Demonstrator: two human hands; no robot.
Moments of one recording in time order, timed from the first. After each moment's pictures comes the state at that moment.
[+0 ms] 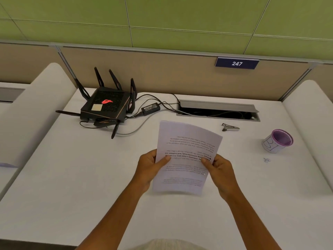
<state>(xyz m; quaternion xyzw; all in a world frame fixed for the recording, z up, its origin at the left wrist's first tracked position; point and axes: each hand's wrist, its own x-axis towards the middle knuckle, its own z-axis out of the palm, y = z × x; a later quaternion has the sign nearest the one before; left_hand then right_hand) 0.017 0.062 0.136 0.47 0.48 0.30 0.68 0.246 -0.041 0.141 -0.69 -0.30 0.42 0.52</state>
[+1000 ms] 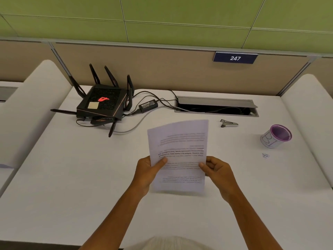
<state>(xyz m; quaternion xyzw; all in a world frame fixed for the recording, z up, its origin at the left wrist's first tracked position) 0.016 0.051 0.114 0.43 0.52 0.31 0.67 0.256 -0.054 0.120 -0.67 -0.31 0.46 0.49</state>
